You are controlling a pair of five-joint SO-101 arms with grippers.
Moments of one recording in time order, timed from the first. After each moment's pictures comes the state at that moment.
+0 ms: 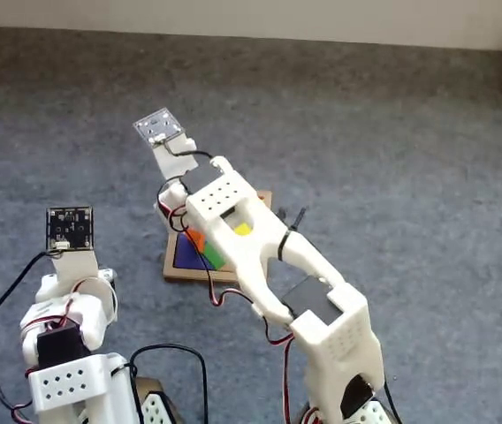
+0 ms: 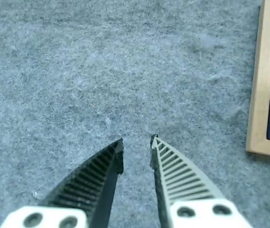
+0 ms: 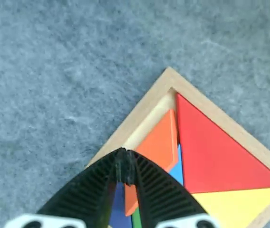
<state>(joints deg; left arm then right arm) -23.4 -85.3 84.7 61.2 -5.9 -45.3 24.9 -11.2 61.2 -1.0</state>
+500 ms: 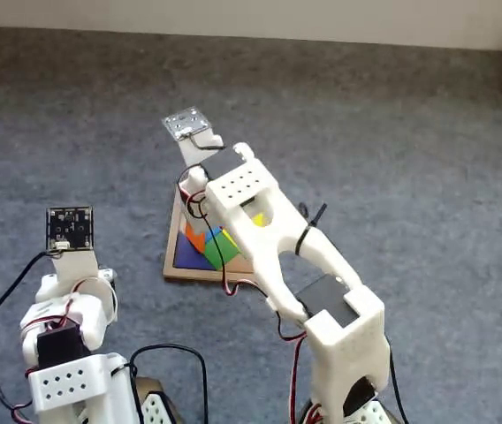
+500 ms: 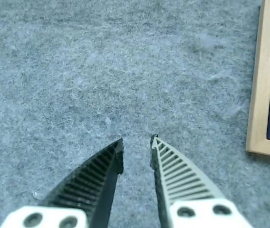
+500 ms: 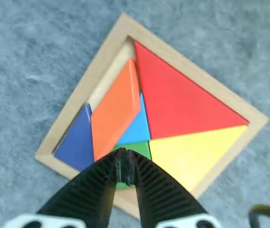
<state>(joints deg) -23.4 -85.3 84.7 61.2 -5.9 -40.6 20.4 -11.3 74.8 -1.0</state>
